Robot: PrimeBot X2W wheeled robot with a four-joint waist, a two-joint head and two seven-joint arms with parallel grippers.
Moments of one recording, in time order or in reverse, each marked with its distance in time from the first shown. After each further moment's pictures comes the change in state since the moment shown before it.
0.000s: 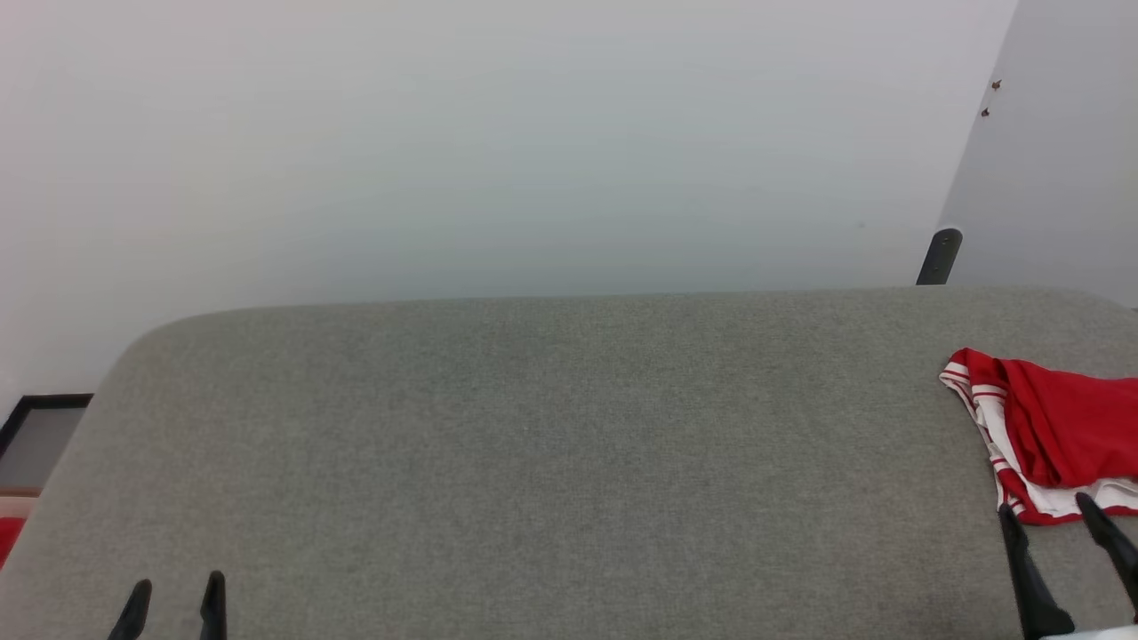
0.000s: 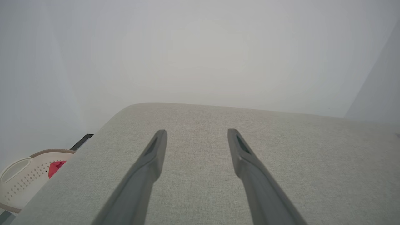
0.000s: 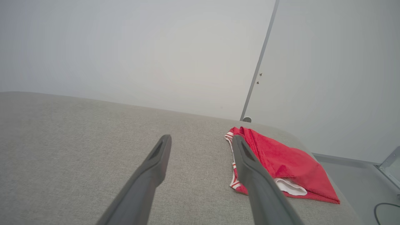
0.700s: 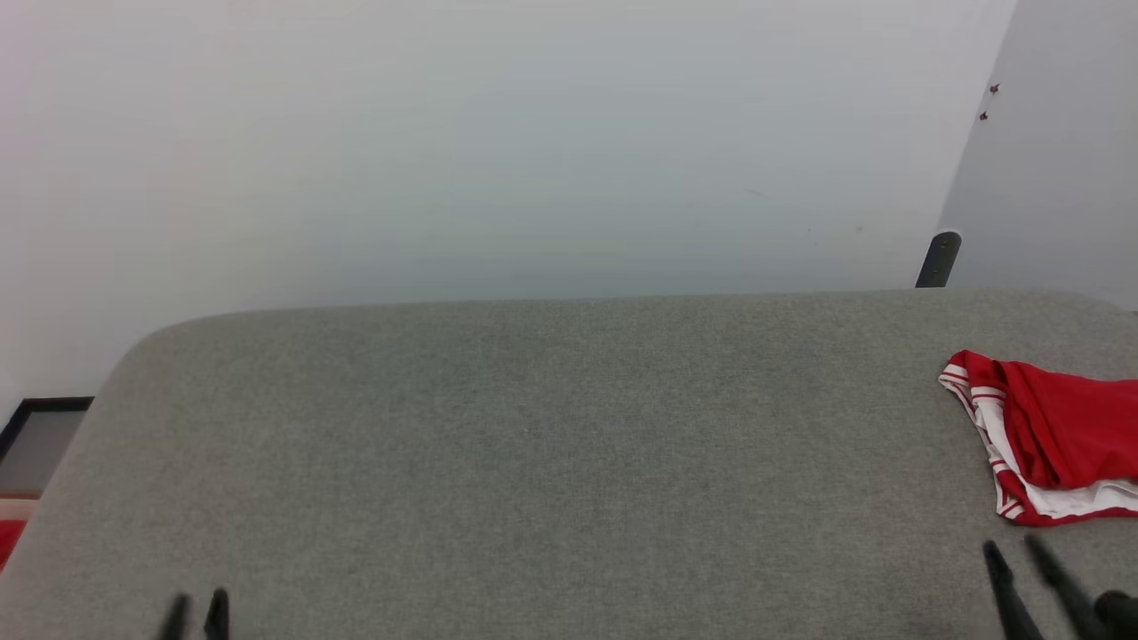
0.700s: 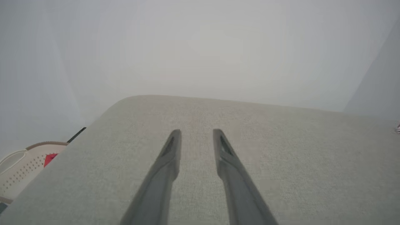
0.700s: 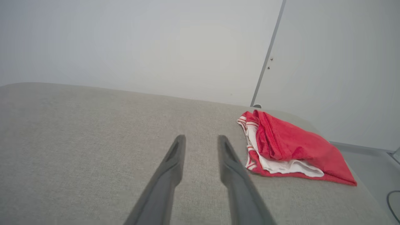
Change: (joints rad) left arm 0.005 -0.047 0.012 0.021 0.045 -0.026 0.003; right arm 0.057 0.044 0.028 -0.017 -0.016 0.000 0.008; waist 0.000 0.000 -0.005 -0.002
